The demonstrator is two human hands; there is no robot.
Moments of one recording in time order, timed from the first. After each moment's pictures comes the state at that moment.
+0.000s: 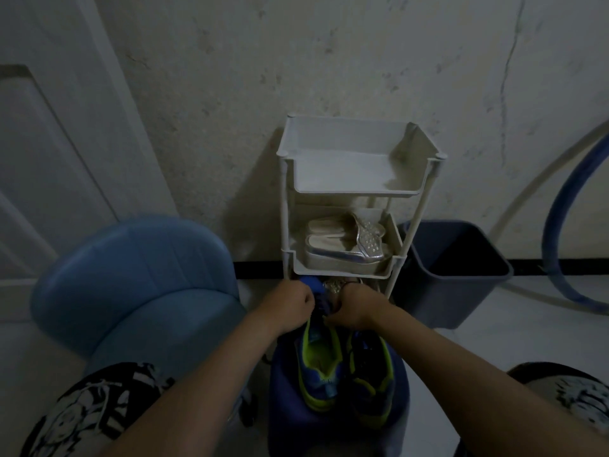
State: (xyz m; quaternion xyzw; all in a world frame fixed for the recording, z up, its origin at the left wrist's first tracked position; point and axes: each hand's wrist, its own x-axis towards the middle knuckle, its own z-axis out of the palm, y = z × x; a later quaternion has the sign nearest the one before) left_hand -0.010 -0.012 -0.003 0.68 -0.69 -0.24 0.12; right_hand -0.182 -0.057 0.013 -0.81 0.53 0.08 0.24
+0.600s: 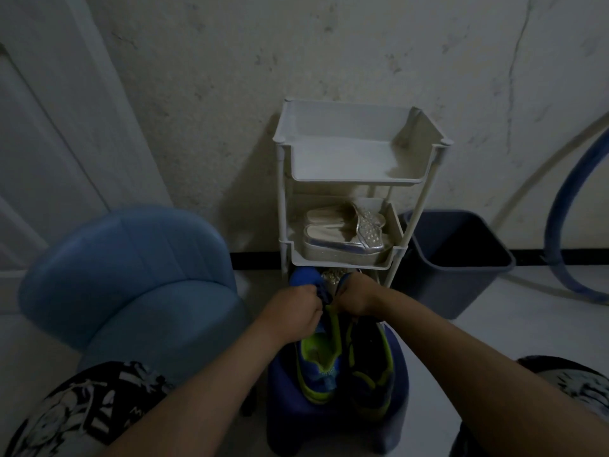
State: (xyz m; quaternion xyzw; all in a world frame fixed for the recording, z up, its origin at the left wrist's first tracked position) left_hand -0.025 -0.002 -0.027 0.60 -0.80 -0.07 0.06; right_hand -0.180 -0.074 0.002 -0.74 0.57 0.07 0.34
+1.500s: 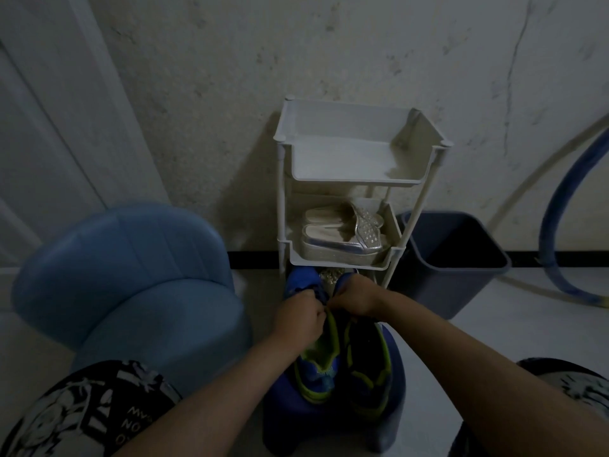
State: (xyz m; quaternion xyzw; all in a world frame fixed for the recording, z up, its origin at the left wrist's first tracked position) left_hand -0.049 0.005 -0.044 0.69 -0.70 -0.13 0.15; right_hand -0.186 -0.068 0.000 -0.71 0.56 0.00 0.43
